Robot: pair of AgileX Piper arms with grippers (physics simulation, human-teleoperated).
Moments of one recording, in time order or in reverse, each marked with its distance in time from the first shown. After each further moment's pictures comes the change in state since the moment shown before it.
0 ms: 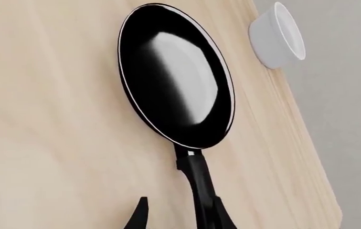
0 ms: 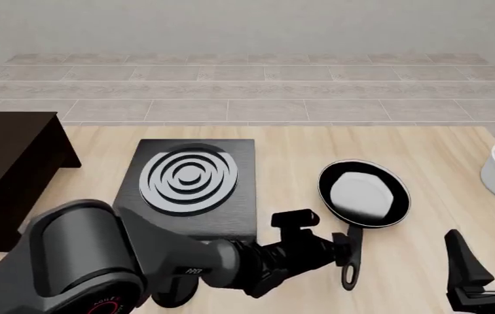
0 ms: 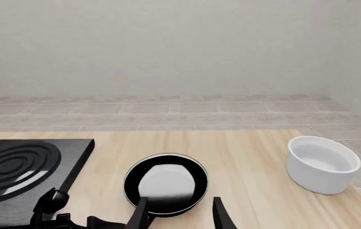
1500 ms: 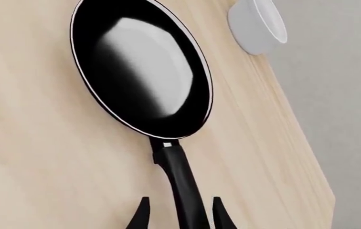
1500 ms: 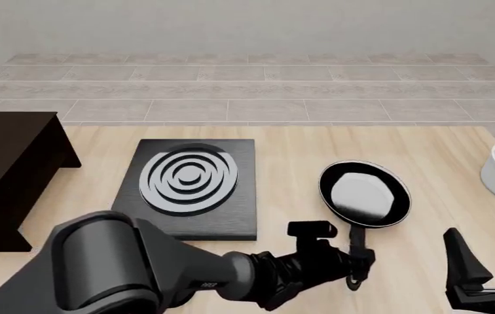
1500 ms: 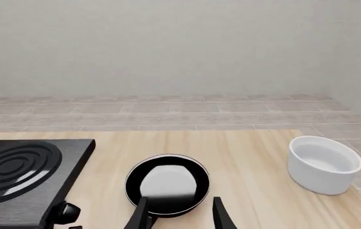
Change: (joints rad) left arm -0.062 0.045 -0.051 -0.030 0.030; right arm 0.003 0.025 0.000 -0.024 0.004
